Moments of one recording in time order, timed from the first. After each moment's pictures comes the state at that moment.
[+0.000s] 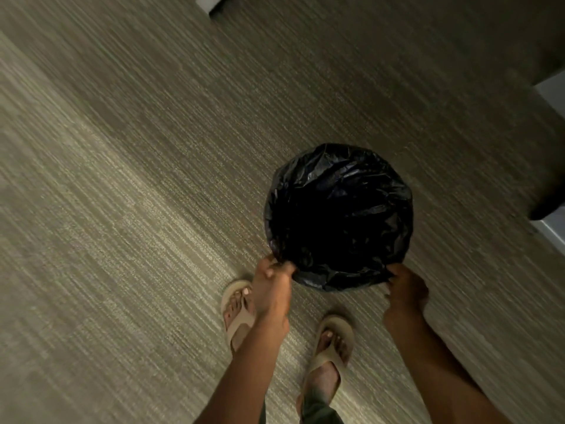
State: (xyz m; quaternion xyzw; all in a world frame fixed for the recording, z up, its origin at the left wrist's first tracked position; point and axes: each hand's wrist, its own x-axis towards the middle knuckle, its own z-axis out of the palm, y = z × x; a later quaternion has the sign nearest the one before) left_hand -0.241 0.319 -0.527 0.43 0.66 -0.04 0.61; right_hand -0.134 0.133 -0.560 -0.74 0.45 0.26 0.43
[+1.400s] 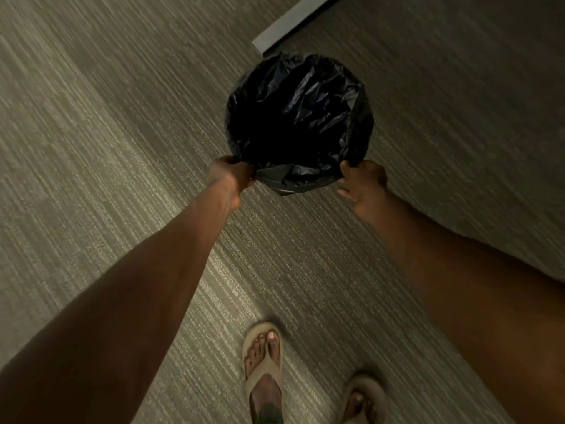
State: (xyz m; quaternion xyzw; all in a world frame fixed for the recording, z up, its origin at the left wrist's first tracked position) left_hand -0.103 0.623 -0.559 0.47 0.61 0.05 0.64; right_hand 0.030 0.427 -0.578 -0.75 0.19 0.35 0.54
